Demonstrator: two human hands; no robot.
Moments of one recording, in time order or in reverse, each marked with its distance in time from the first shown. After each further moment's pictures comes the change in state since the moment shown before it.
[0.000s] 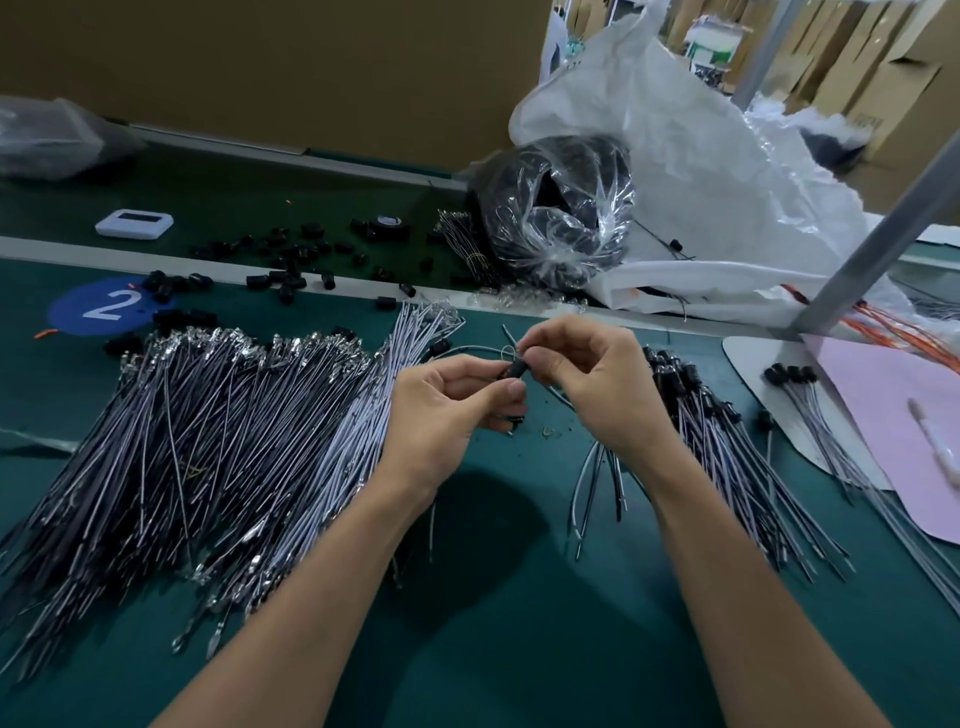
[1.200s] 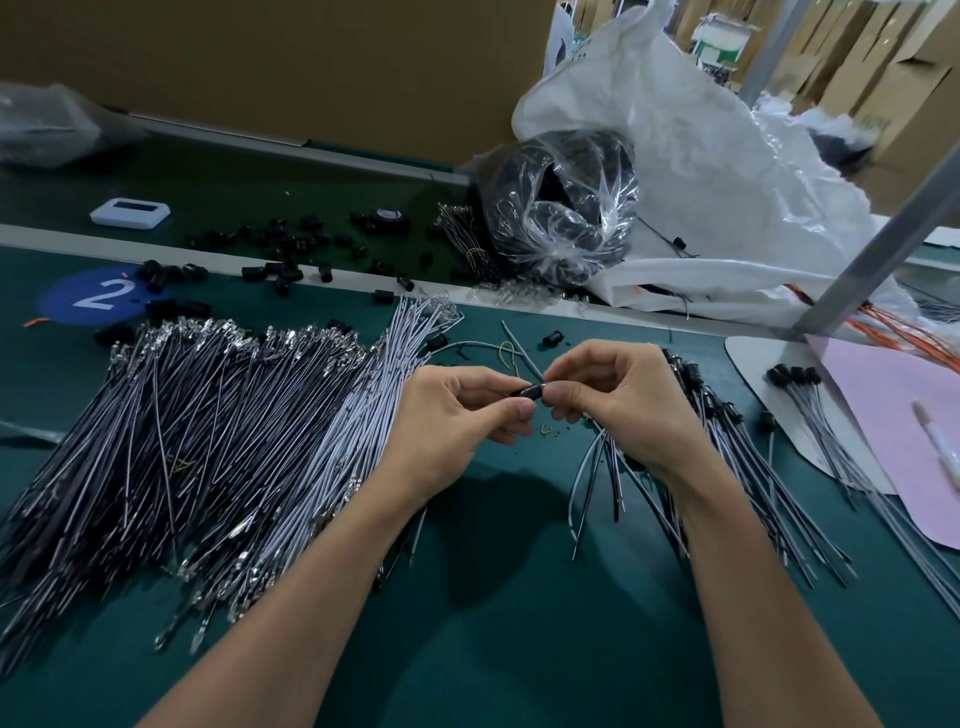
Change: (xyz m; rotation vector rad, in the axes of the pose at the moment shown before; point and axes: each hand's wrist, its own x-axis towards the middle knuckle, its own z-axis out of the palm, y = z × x) left_hand 0.000 -0.008 -0.001 0.256 -0.128 0.041; right_hand -0.010 0.015 -0.021 0.080 -0.095 0.120
